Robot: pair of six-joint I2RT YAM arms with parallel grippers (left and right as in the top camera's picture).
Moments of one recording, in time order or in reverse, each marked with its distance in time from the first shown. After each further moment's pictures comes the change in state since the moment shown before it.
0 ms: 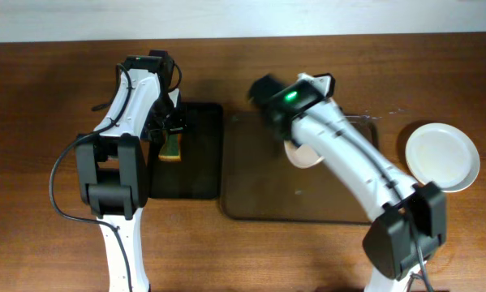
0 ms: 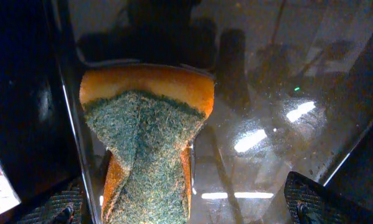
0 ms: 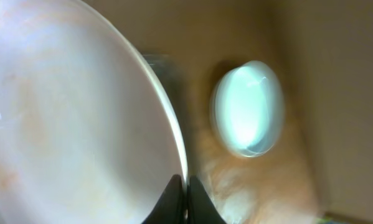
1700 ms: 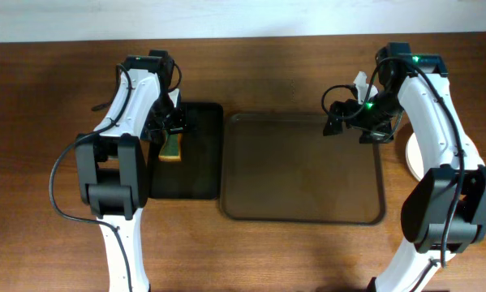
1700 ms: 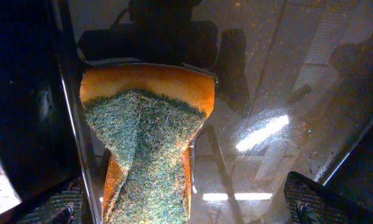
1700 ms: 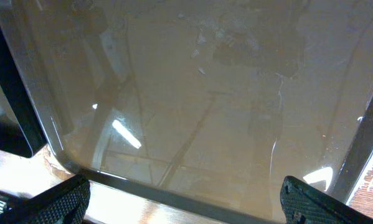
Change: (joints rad) left arm 0.000 0.000 0.000 0.000 0.000 0.000; right arm -0.558 0.056 0.001 0.035 -1.093 -0.628
